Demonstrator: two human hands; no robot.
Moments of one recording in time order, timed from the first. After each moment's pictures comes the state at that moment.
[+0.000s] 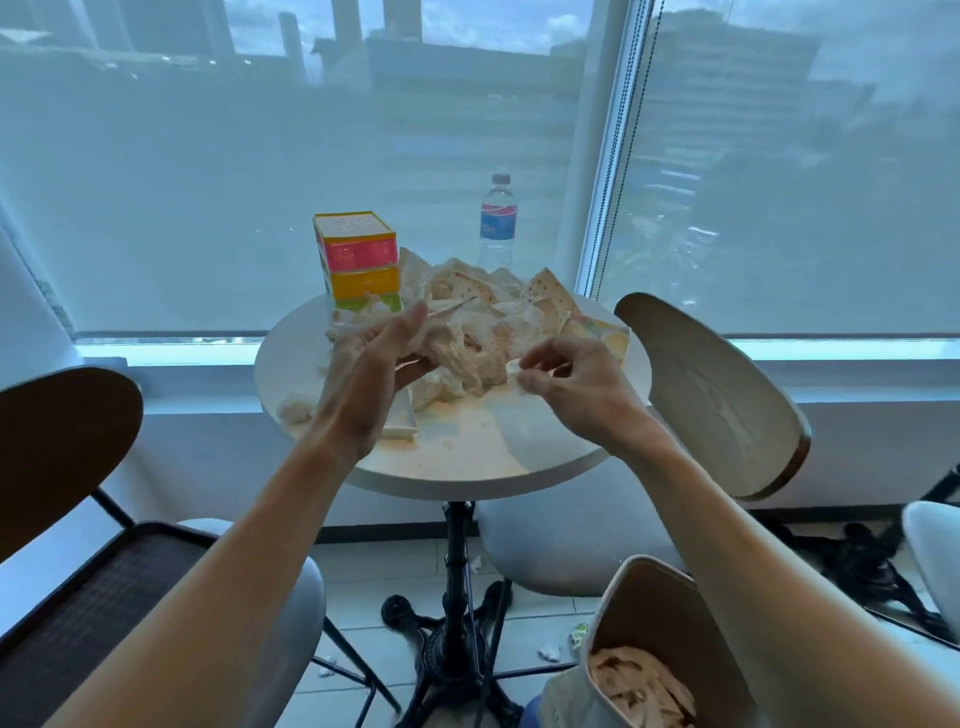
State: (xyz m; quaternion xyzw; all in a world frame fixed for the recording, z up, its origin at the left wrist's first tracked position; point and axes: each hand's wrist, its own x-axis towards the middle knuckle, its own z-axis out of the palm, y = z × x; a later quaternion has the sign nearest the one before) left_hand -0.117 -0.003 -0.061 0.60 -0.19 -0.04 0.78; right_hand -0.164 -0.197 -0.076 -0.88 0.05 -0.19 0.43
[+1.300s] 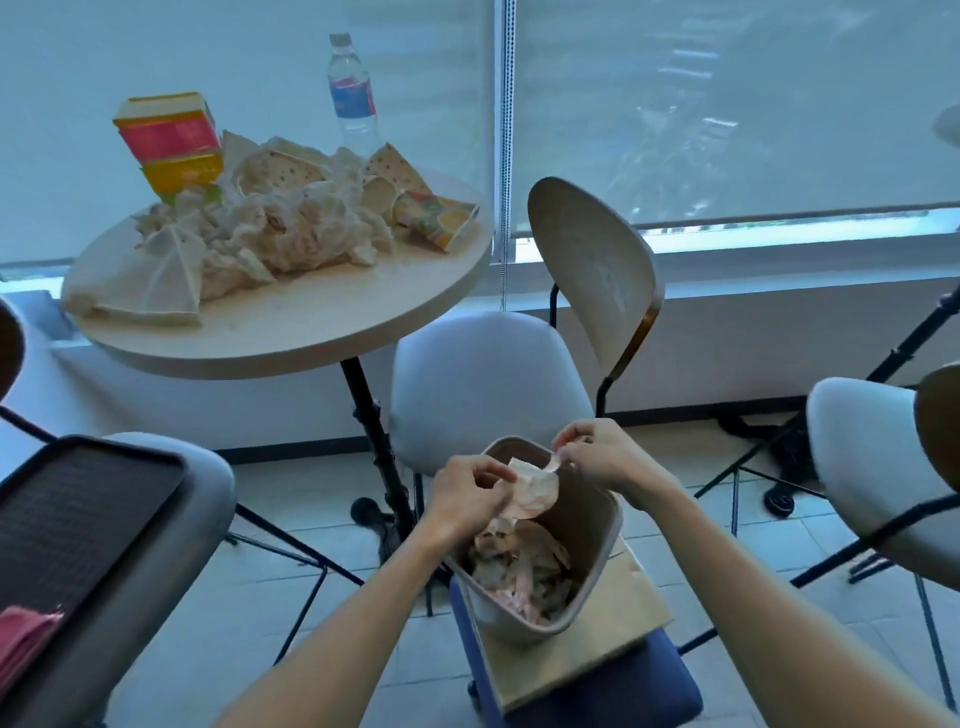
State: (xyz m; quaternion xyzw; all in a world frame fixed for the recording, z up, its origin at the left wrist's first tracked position) left_hand -0.273 -0.207 -0.277 0.86 -0.14 -0.20 0.45; right_hand -0.316 -0.391 -0.246 -0.84 0.24 0.06 0.49
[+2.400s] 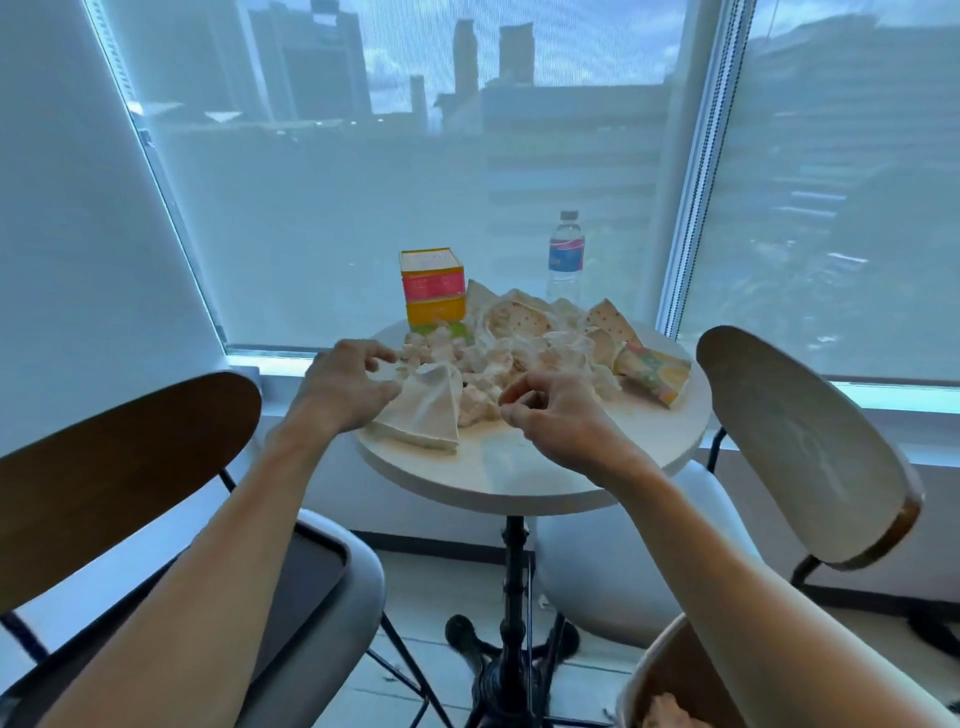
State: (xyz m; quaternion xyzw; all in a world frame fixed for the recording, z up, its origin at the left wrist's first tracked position) left_hand -0.105 0.049 -0.046 0.95 -0.03 0.11 0.28; right_hand -0.163 -0.169 -0.070 -0.86 -0.05 -0.06 0.51
